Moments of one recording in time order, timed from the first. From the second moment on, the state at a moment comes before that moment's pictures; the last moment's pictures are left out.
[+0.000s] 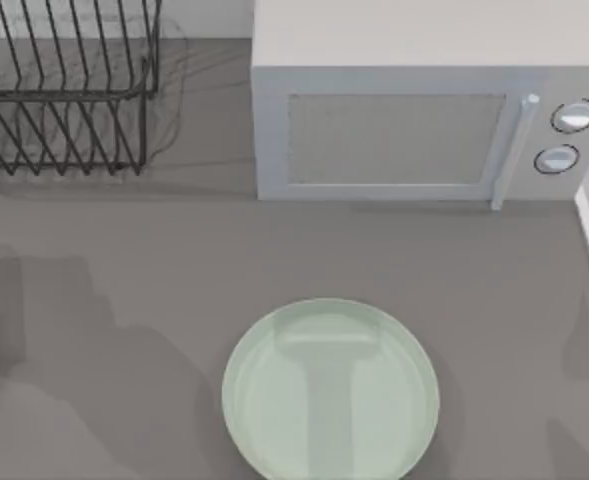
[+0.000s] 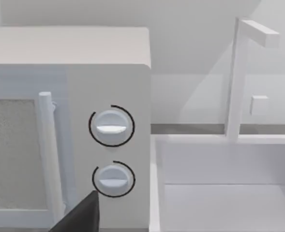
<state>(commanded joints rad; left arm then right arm) 0.30 1.89 1.16 -0.80 0.00 0.13 0.00 0.00 0.00 0.00 0.00 0.00</state>
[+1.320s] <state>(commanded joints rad) 0.06 1.89 1.44 -1.15 0.00 -0.34 0.00 0.00 0.00 0.00 0.00 0.00</state>
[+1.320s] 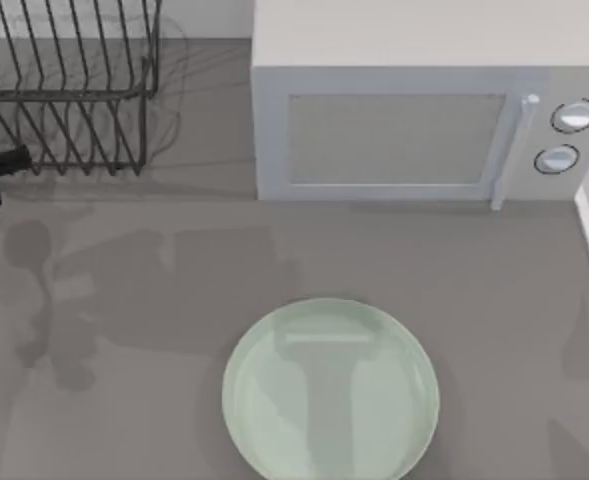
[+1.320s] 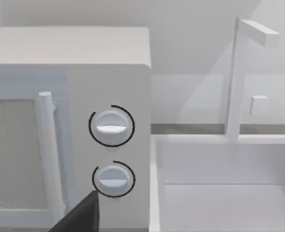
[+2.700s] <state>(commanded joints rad) -0.91 2.02 1.56 -1.14 -0.02 -2.45 0.00 0.00 0.00 0.00 0.00 0.00</state>
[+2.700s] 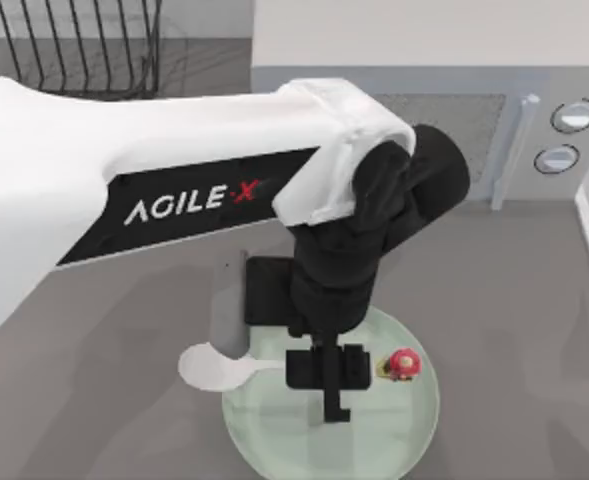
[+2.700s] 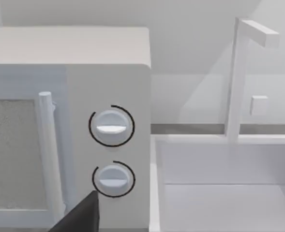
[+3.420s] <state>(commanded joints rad) -0.94 2.02 1.54 -1.09 0.02 -2.45 0.00 0.00 0.00 0.00 0.00 0.00</state>
